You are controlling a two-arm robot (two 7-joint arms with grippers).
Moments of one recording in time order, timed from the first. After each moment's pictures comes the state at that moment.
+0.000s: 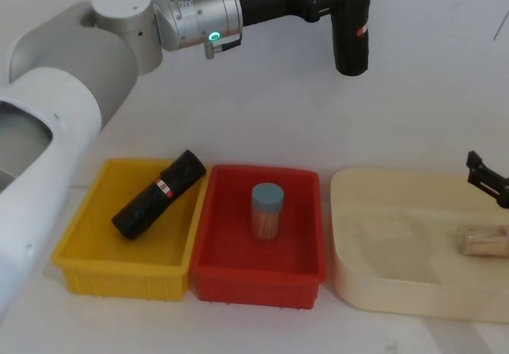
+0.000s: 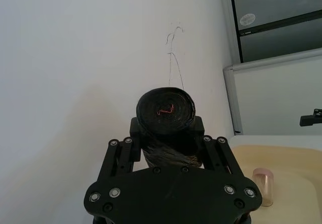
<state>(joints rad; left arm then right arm) -1.50 -0.05 0.52 -0.16 -0.48 -0.33 -1.03 0.21 0.38 -0.04 -1.84 0.21 0.33 0.25</state>
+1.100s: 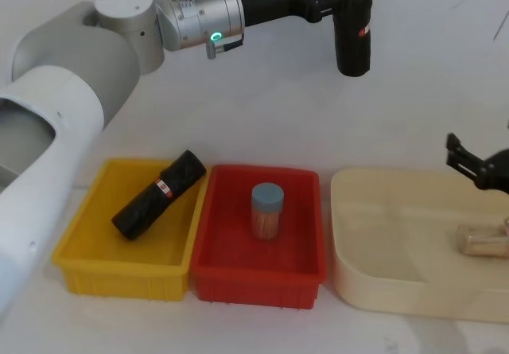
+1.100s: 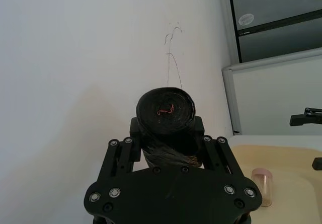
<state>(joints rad) -1.51 -0.06 0.53 -0.14 -0.48 -0.34 -1.04 0.27 0.34 -0.10 -1.80 0.14 0.28 0.24</state>
